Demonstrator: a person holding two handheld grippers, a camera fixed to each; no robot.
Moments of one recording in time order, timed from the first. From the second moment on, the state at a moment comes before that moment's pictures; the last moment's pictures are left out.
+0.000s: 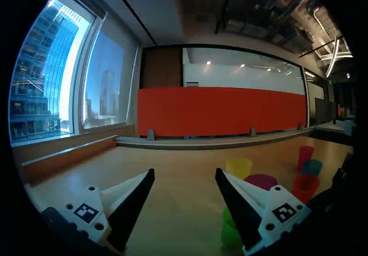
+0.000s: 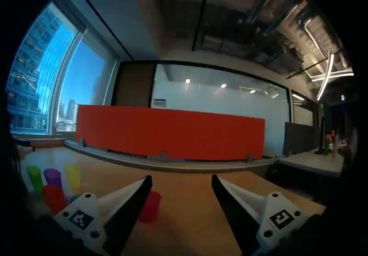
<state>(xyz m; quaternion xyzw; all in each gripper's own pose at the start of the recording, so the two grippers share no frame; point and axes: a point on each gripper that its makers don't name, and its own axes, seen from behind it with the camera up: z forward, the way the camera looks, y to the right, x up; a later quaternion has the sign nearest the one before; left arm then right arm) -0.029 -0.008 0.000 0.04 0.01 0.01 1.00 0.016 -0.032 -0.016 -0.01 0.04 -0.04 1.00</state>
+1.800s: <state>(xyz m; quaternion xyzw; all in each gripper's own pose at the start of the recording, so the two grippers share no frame) -0.029 -0.008 0.000 0.04 0.01 0.01 1.00 -0.031 -0.014 -0.007 -0.01 0.00 0.00 1.00</state>
